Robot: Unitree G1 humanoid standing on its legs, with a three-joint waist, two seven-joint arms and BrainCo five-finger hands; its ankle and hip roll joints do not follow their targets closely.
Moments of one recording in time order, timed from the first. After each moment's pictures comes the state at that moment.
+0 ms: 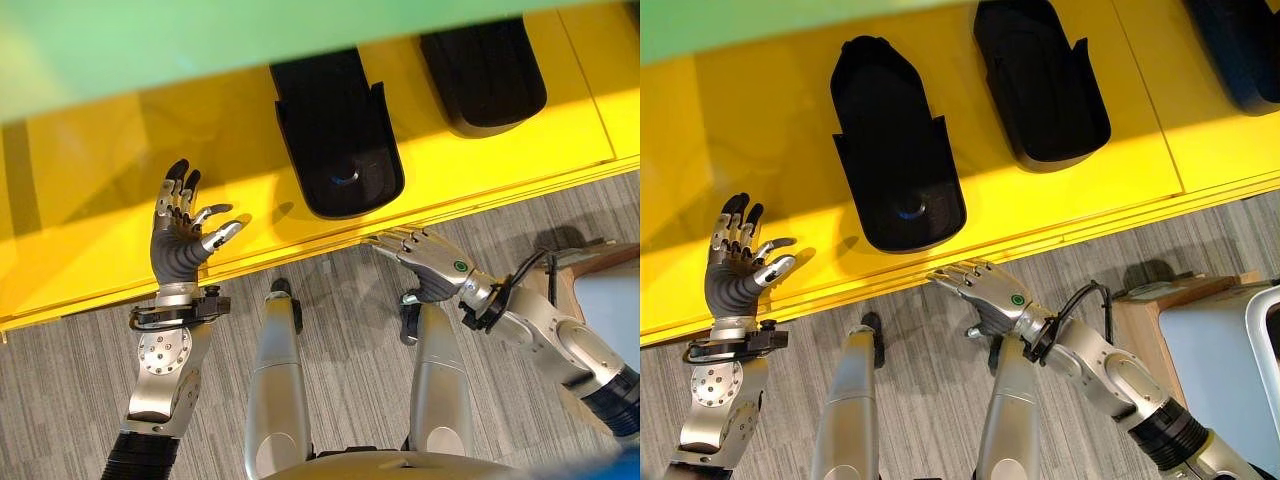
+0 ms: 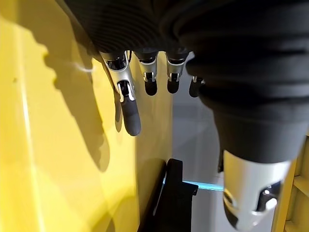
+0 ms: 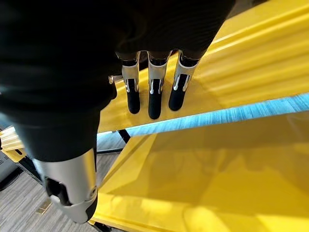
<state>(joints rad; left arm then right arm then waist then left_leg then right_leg) 0.10 0.44 0.02 -0.20 -0.44 -0.40 0.20 -0.24 -0.79 0.48 -0.25 -0.72 -0.26 -0.05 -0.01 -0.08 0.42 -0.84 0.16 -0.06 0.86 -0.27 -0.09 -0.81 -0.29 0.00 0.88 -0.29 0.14</state>
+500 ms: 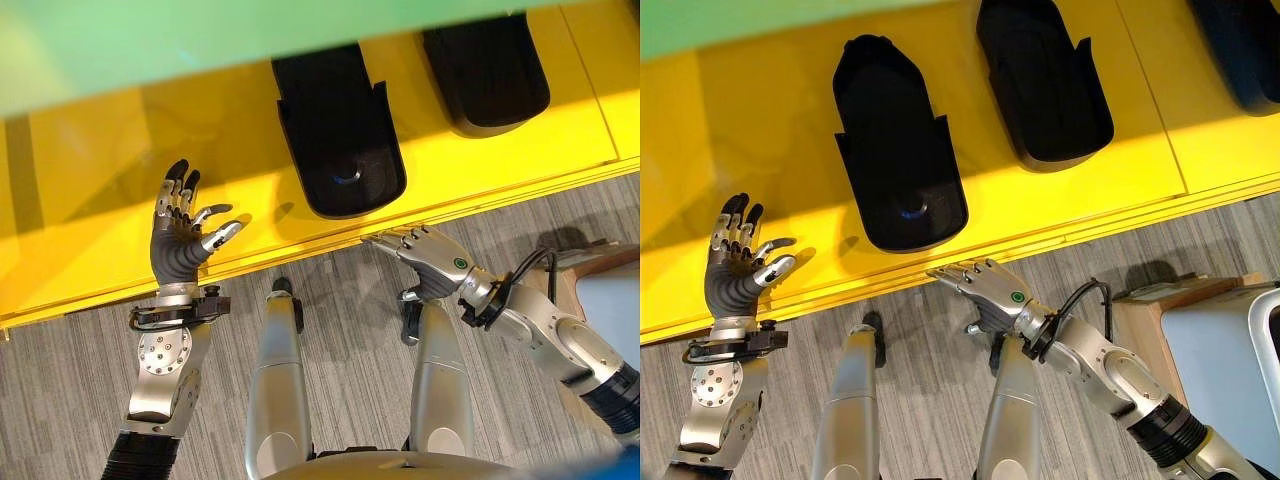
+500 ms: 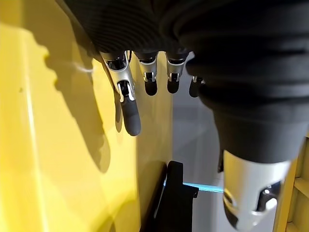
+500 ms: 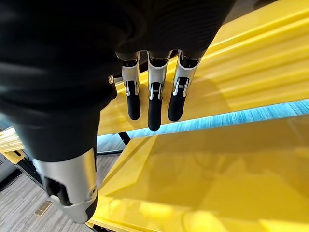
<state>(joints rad) 0.10 0.44 0.02 -0.20 -0.44 -0.40 0.20 -0.27 -0.79 0.49 -0.25 -0.72 -0.25 -0.05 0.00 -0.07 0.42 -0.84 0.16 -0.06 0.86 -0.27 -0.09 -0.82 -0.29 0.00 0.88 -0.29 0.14</state>
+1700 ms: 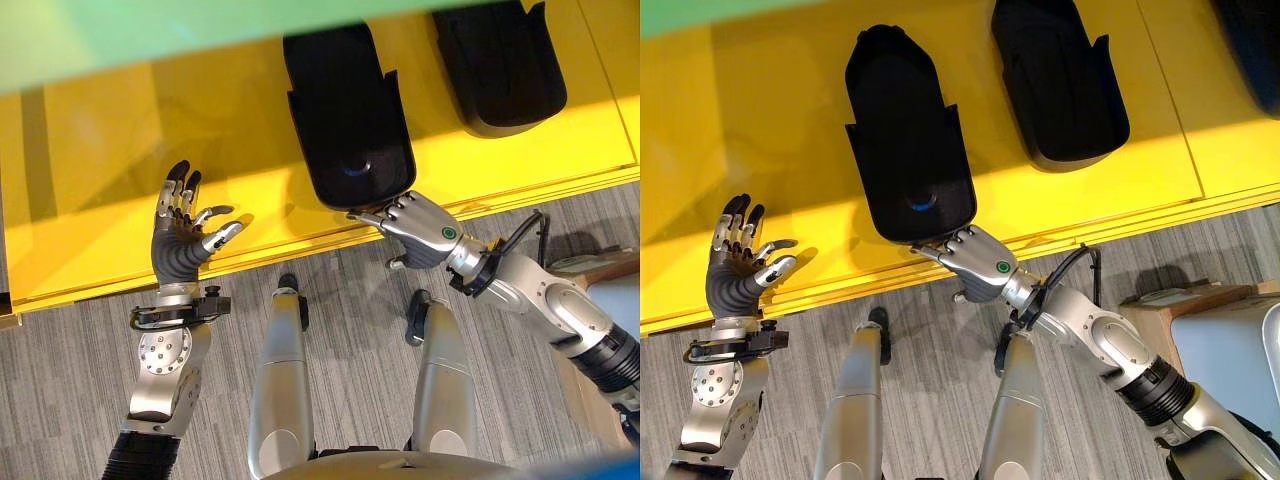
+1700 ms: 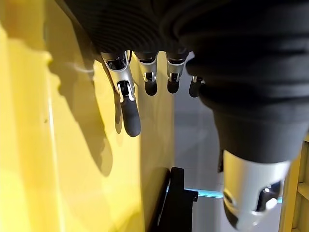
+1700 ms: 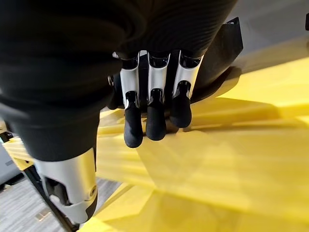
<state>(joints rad) 0.10 0.44 0.02 -0.19 -0.44 -0.40 0.20 -0.49 -0.79 0.54 -0.21 -0.77 -0.25 -0.09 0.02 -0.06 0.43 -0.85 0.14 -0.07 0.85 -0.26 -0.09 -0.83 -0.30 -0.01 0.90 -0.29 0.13</state>
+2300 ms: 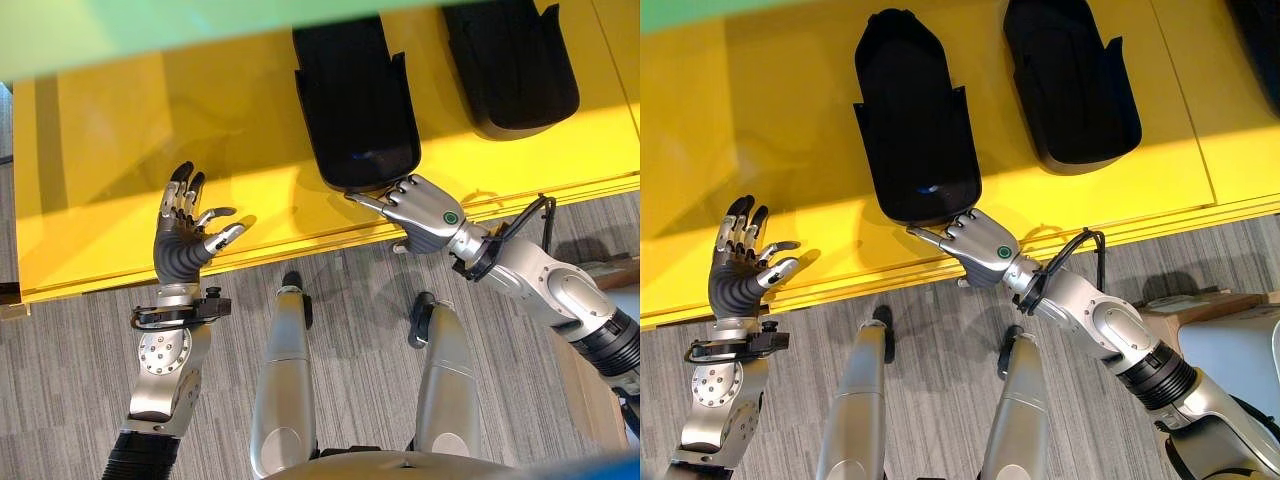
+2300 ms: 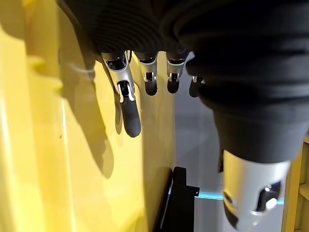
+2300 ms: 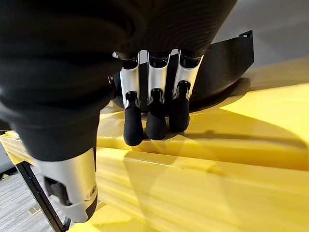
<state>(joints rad) 0.10 0.44 0.02 -0.18 -0.44 -0.41 0.17 -0.55 -0.80 0.54 -0.19 -0.81 -0.24 -0.09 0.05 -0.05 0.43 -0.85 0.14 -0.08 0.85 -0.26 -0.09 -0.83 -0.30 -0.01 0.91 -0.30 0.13</state>
